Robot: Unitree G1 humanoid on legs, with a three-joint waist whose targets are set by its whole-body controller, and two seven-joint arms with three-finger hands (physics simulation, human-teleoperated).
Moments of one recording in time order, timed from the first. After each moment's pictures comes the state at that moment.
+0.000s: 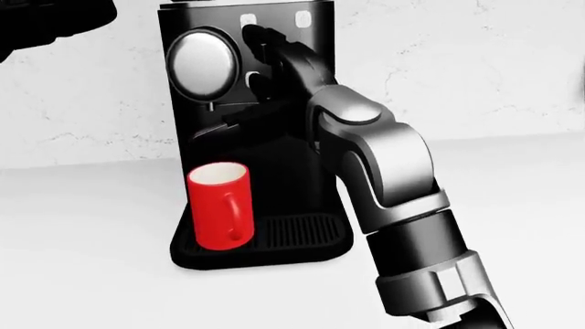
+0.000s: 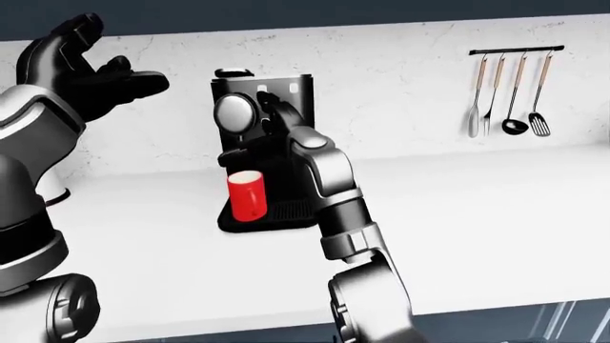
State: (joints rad) left arm -0.93 0.46 0.26 -0.11 -0.56 1.01 0.29; right arm -1.03 0.01 0.00 0.47 0.15 0.70 0.17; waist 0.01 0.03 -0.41
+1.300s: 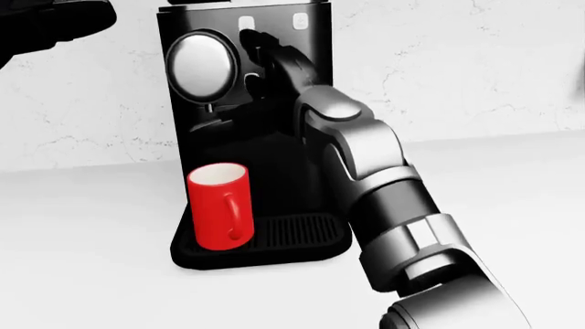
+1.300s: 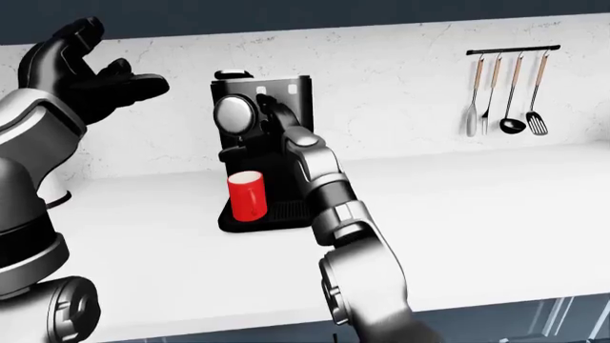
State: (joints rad) left arm -0.92 0.46 0.26 -0.12 -0.56 1.00 0.29; right arm -1.19 0.02 -0.03 0.96 0.14 0.37 0.18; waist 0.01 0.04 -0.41
